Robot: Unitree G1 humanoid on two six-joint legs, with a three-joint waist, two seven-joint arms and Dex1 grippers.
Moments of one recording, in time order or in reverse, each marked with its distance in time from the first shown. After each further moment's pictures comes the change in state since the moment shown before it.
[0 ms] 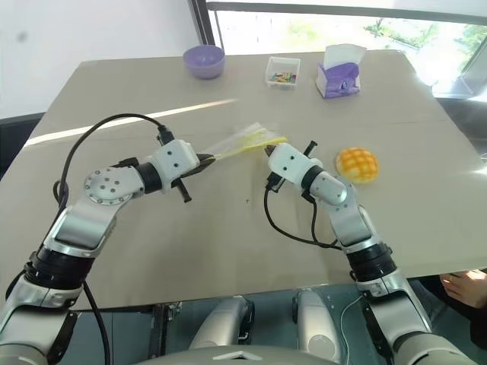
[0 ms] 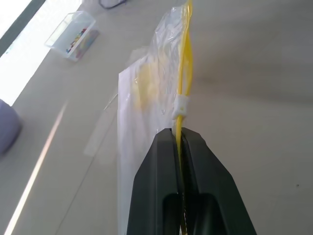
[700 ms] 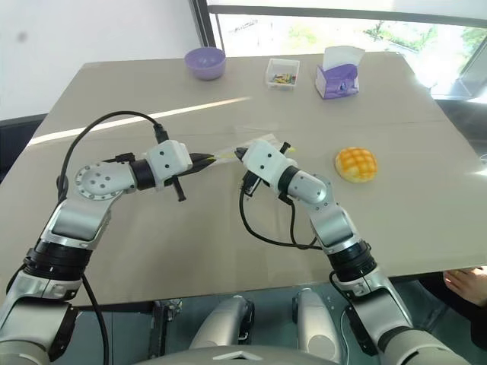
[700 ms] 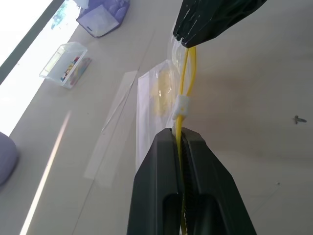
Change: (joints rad) left arm -0.024 -0.004 0.029 0.081 -0.010 -0.139 -0.093; right arm -0.040 0.100 0.077 -0.012 0.051 0.043 0.027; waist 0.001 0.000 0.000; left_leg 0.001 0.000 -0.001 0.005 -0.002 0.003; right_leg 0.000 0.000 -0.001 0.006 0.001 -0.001
